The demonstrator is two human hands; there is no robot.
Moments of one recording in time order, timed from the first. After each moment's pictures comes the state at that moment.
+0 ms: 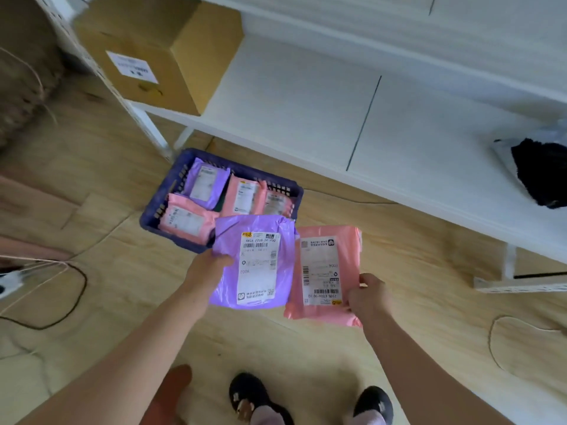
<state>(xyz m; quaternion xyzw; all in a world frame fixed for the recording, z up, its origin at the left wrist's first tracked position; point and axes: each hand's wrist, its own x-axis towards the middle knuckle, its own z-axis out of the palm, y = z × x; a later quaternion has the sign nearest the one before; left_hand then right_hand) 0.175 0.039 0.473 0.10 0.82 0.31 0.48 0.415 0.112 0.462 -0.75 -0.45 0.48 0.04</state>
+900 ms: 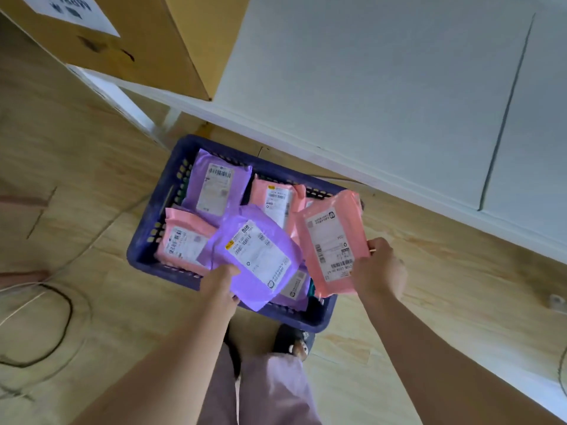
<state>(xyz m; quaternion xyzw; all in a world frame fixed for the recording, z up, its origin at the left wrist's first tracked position) 0.007 0.157 0.270 -0.28 0.72 0.39 0.50 0.193 0.267 0.322 -0.79 -0.52 0.32 -0.06</state>
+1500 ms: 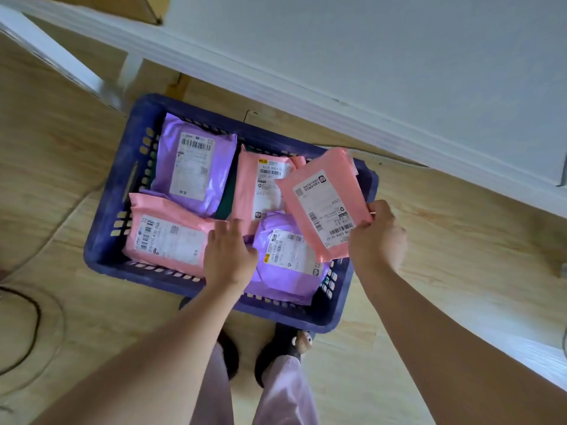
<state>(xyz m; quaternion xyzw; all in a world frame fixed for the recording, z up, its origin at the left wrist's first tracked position) -0.001 0.187 0.185 0.38 0.86 0.03 0.34 0.166 0.287 0.243 -0.79 -0.54 0.29 -0.01</state>
